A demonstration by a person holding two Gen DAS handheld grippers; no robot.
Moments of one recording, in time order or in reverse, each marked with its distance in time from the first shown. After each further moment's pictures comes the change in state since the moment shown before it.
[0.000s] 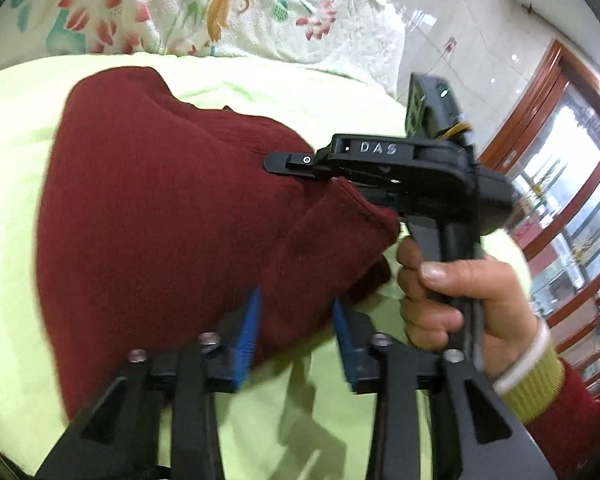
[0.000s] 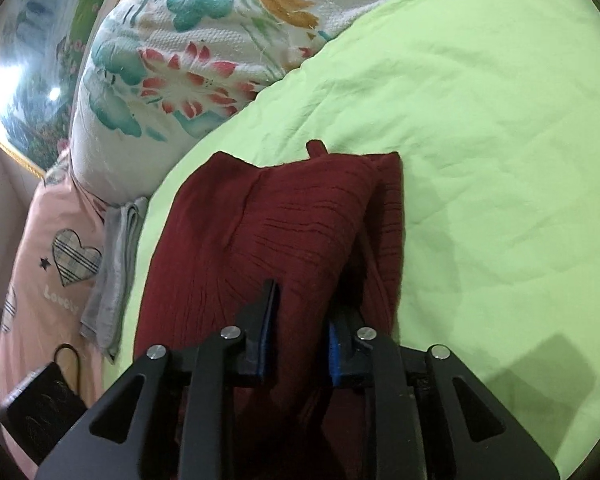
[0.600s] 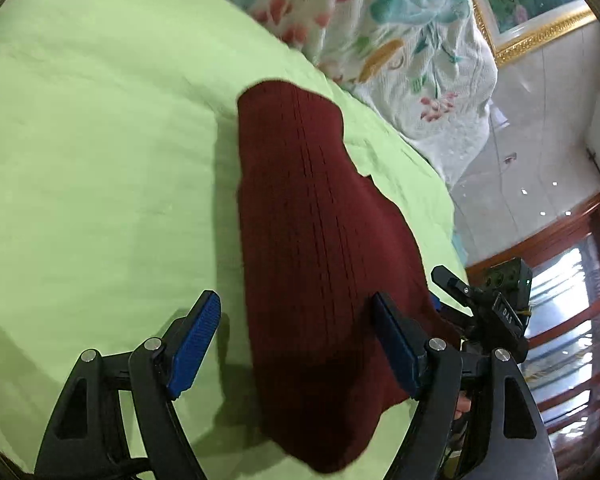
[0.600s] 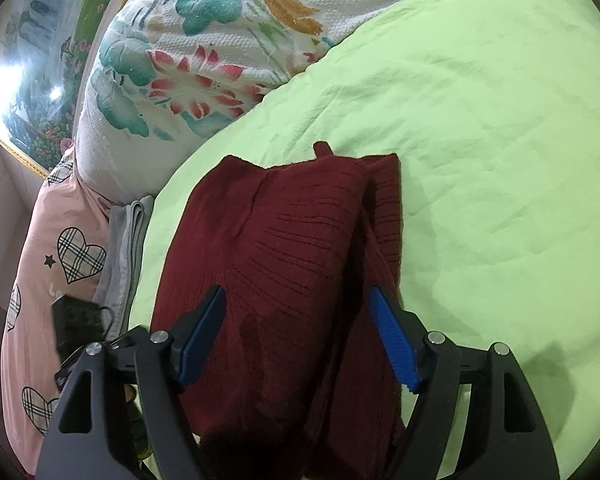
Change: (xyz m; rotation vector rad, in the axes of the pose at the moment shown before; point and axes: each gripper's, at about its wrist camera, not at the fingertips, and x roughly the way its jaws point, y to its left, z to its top) left arm -0.015 0.162 0.038 -0.457 -0.020 -0.073; right arm -0.019 0.002 -0.004 0.026 -0.017 0.009
